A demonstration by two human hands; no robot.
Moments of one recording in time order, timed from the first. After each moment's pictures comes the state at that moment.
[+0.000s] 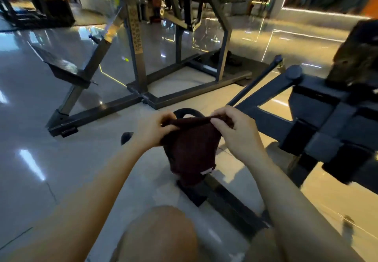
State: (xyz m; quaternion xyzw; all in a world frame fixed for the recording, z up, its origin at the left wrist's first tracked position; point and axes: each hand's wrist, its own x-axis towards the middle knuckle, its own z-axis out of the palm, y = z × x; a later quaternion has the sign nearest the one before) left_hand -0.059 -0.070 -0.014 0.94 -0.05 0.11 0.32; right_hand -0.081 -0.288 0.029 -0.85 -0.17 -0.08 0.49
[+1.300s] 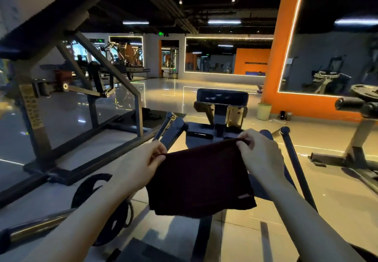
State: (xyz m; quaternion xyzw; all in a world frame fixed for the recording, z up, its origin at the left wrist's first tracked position) left_hand -0.109 -0.269 0.102 0.89 -0.30 0.16 0.31; right_hand -0.170 -0.528 0.113 -0.88 0.13 -0.37 0.25
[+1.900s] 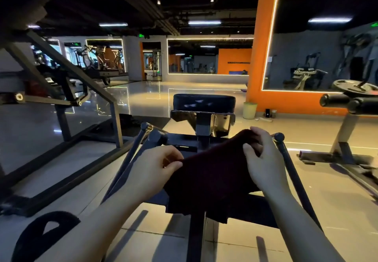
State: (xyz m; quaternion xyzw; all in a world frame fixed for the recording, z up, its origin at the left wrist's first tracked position) left_hand -0.015 -0.377 0.104 0.85 -0.36 0.14 0.35; right_hand -0.100 -0.599 0.102 -0.79 0.14 -0.40 0.44
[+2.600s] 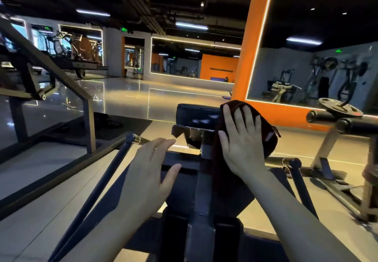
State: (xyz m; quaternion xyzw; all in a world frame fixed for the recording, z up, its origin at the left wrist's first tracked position) left_hand 0.124 -0.398 0.063 0.78 -0.37 0.32 0.39; right_hand 0.082 -0.625 0.118 -0.89 0.10 -0.44 -0.06
